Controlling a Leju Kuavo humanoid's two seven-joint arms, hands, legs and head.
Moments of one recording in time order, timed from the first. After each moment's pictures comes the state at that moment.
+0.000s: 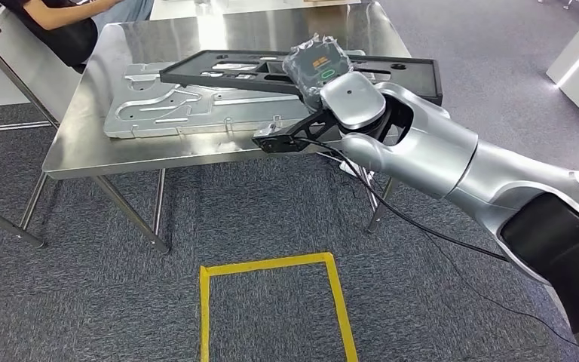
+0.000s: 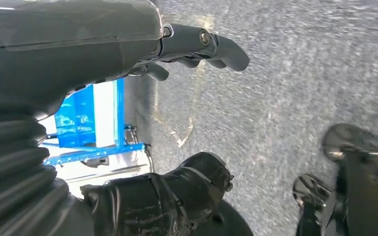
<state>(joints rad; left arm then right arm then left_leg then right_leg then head) -0.08 0.08 -0.96 -0.20 1.03 0.35 0.16 -1.36 -0.27 1.21 -1.27 0.74 0.29 0.49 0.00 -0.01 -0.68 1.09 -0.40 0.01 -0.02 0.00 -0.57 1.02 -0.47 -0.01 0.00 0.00</state>
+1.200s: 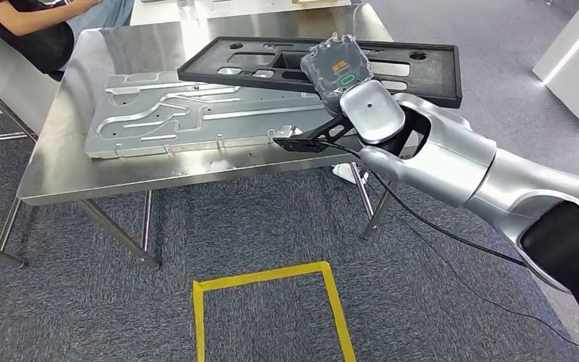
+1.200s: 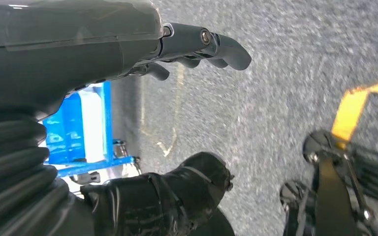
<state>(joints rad) -0.10 0.09 -0.96 -0.20 1.03 0.34 0.15 -1.32 -0.35 1.24 -1.31 0.90 0.18 0.47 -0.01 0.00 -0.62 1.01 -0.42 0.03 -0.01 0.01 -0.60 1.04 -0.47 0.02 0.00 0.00</state>
